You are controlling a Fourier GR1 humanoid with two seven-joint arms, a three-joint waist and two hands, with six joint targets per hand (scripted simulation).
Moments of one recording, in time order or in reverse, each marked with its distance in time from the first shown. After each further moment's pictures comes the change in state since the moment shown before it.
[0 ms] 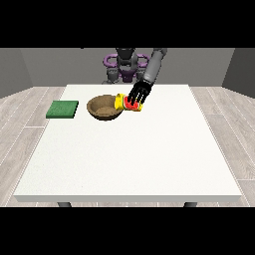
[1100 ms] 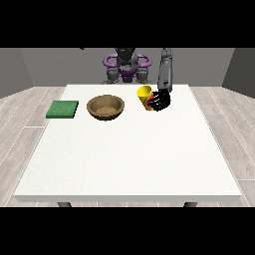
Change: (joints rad) left arm 0.321 0.024 0.367 -0.184 0.619 -0.539 -0.635; right arm 0.059 -0.003 0.002 -0.193 0.000 -0.050 0.059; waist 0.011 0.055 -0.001
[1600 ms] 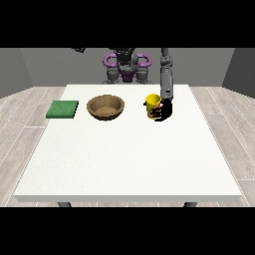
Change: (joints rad) left arm 0.049 0.033 0.120 -0.002 0.157 -0.207 -0.130; right arm -0.055 0.017 0.088 -0.139 0.070 -0.049 0.012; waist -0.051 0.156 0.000
